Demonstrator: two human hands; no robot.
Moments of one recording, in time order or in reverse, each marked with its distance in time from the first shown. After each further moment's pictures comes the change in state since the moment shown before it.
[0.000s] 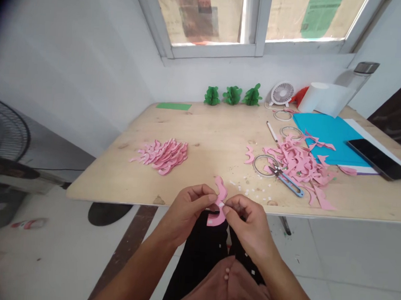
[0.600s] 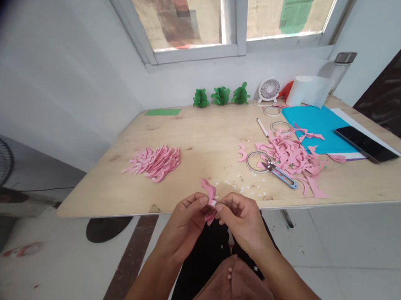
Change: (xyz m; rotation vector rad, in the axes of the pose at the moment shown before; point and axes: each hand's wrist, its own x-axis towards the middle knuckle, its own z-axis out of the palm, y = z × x) left_hand -0.007 -0.018 0.008 -0.321 0.020 -0.009; right_hand 0.003 -0.008 0.005 0.065 -0.049 -0.004
